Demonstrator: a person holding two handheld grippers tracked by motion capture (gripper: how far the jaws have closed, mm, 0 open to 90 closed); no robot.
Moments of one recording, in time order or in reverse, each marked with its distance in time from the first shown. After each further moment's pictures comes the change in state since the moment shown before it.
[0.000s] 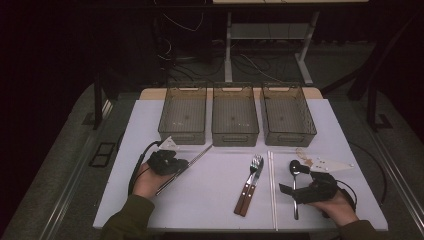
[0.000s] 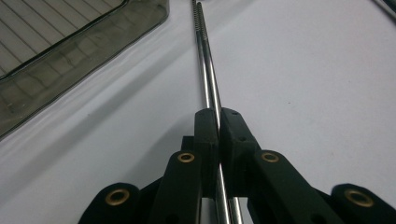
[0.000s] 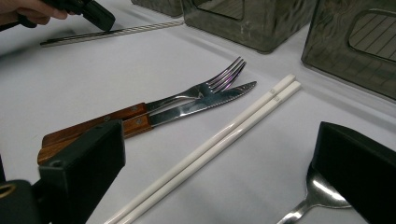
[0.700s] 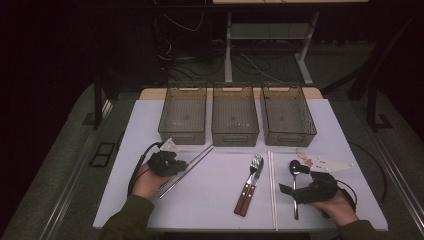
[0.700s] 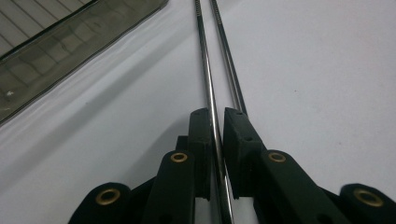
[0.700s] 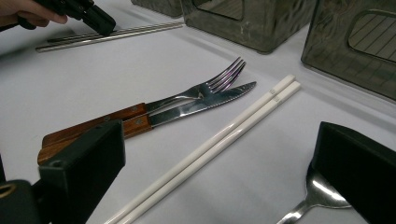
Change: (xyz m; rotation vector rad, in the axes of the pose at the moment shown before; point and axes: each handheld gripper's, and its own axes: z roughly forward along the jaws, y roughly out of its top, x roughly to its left) left arm 0.000 -0.003 0.003 0.027 0.010 -0.003; right arm 0.000 0.000 0.000 0.000 0.001 0.000
